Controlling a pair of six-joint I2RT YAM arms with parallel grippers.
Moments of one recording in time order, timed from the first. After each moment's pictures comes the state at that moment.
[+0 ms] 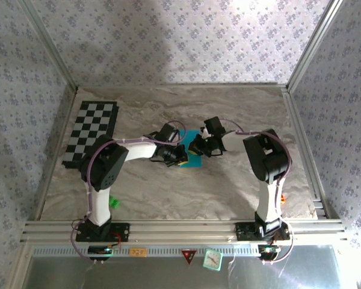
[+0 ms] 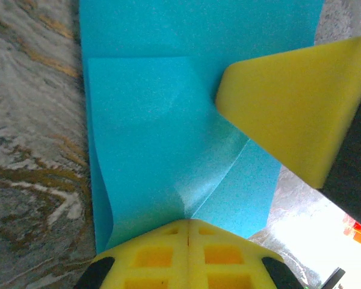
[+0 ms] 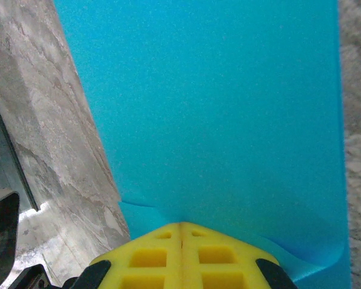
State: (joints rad) left arm -0.67 1.94 1.12 -0.21 0.45 -0.90; right arm 0.44 1.99 1.07 -0.09 -0.54 0.85
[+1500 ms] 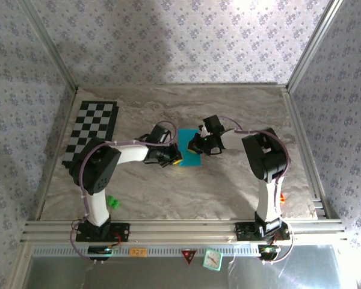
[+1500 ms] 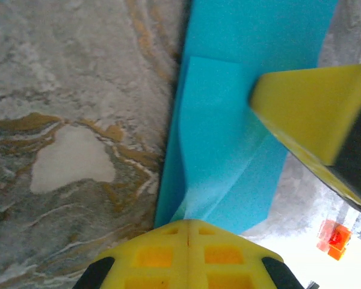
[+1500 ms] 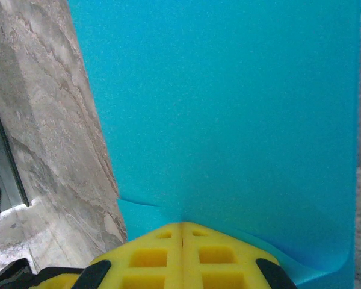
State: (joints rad) left arm -0.62 1.87 0.99 -0.10 0.45 -0.99; right arm 0.44 2.00 1.12 -0.12 -0.54 0.78
